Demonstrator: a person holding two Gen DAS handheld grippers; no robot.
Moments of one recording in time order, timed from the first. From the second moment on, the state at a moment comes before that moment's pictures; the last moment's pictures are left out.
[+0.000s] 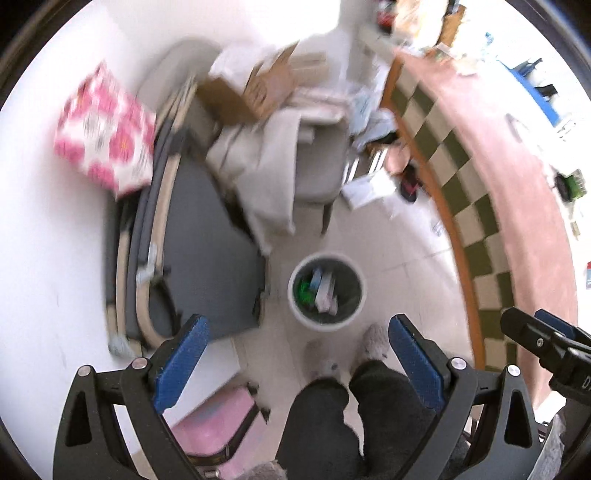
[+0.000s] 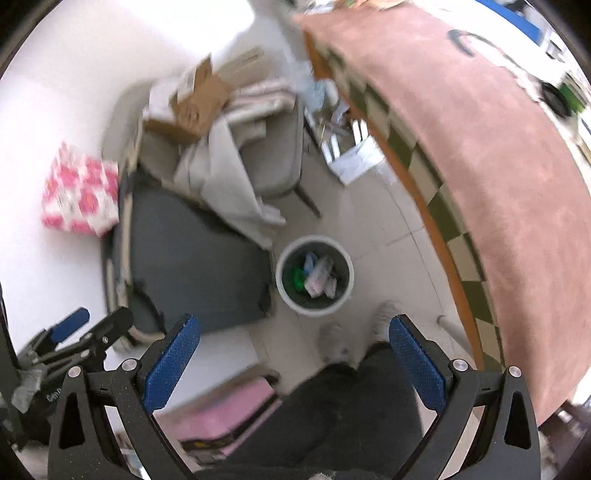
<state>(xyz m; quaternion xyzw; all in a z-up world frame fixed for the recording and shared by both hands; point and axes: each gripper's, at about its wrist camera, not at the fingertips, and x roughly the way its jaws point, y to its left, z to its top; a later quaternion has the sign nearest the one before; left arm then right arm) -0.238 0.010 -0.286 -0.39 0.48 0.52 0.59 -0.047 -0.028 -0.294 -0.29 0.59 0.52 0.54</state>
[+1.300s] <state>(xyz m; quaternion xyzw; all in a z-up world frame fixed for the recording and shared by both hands) 0.482 0.146 -0.404 -0.21 0.67 0.23 0.67 0.597 -0.108 -0.404 -0.17 0.68 0.12 0.70</state>
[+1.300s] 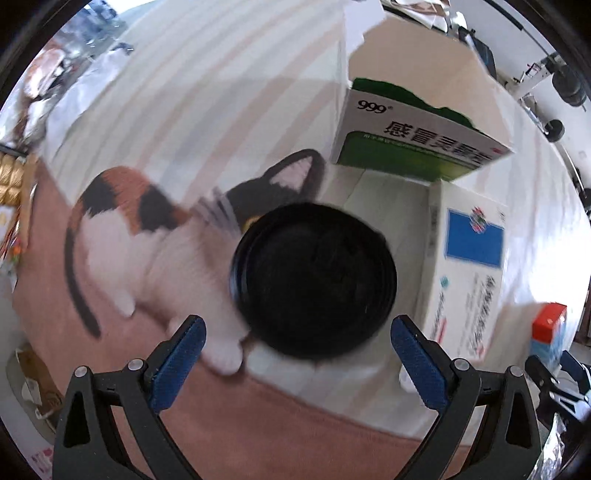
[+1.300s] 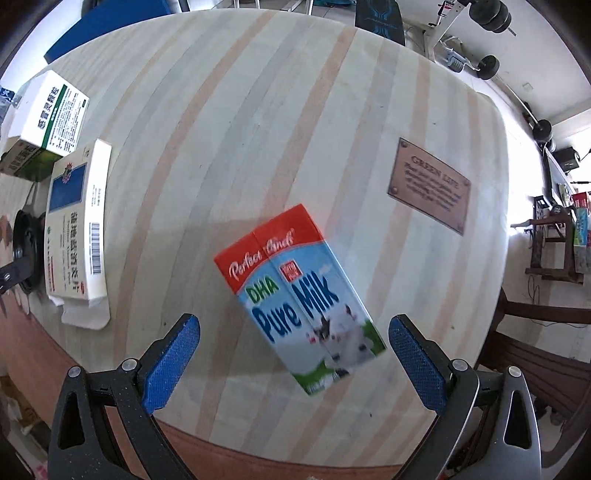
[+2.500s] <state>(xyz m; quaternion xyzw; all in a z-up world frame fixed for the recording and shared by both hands) 0.367 0.096 -0.293 -0.21 0.58 0.24 0.75 0.511 -0.105 -0.333 -0.10 0.64 0.20 0.73</state>
